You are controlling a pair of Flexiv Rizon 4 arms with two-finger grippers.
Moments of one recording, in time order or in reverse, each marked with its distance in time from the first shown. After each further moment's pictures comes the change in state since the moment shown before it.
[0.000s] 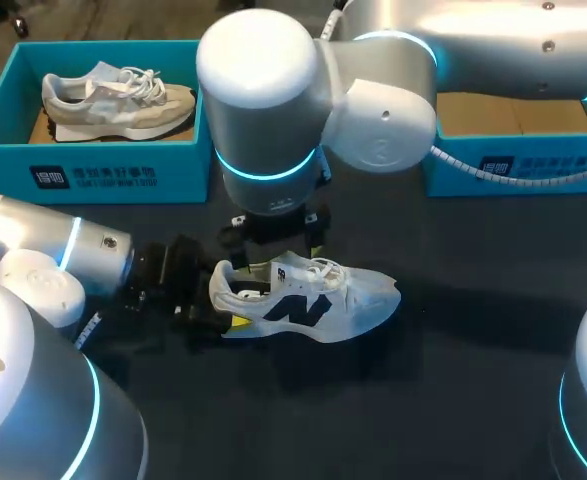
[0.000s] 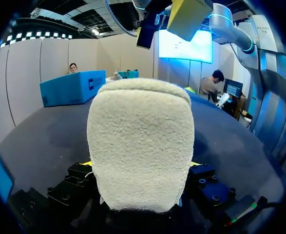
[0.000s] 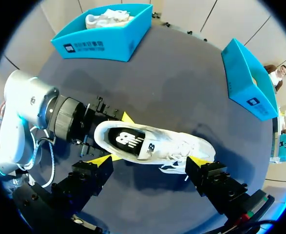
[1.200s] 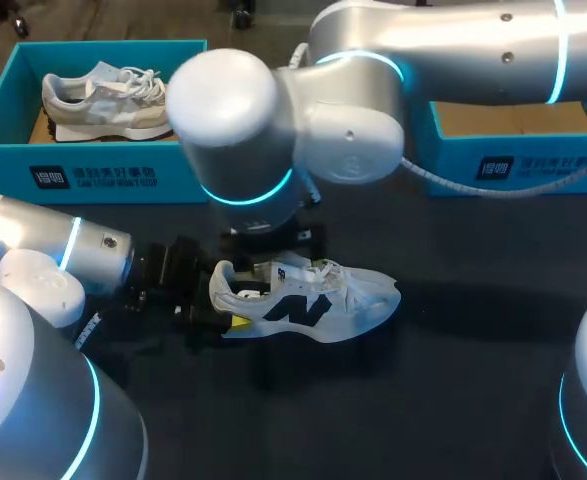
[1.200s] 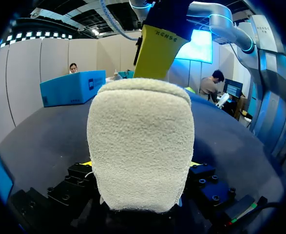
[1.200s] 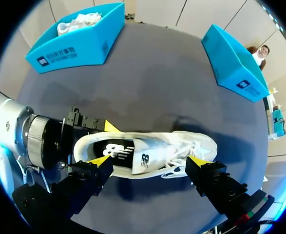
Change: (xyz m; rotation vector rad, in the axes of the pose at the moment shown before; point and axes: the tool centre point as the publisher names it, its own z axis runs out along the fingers) left arm 0.000 0.000 0.000 0.000 0.000 0.000; right arm -0.003 0.005 0.037 -0.002 -0.120 0.183
